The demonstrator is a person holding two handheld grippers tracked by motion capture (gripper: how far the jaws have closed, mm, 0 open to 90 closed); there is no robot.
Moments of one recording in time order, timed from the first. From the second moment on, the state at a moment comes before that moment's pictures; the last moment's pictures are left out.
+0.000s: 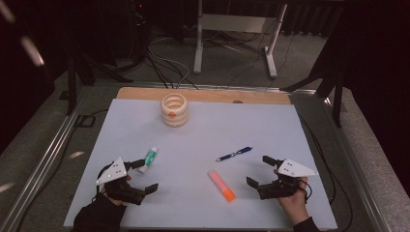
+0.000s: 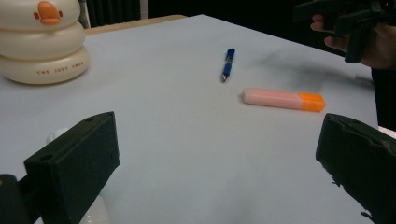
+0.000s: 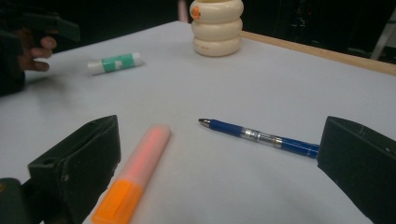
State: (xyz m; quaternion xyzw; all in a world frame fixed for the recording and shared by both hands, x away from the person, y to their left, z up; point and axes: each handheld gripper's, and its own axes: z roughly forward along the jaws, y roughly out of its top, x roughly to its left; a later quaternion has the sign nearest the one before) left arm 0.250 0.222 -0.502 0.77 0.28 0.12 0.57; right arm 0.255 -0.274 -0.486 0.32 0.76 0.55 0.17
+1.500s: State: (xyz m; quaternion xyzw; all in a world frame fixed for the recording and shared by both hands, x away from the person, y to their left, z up) left arm 0.264 0.210 -0.459 0.77 0.23 0.09 0.58; right arm 0.251 -0.262 -0.482 0.30 0.75 0.56 0.15
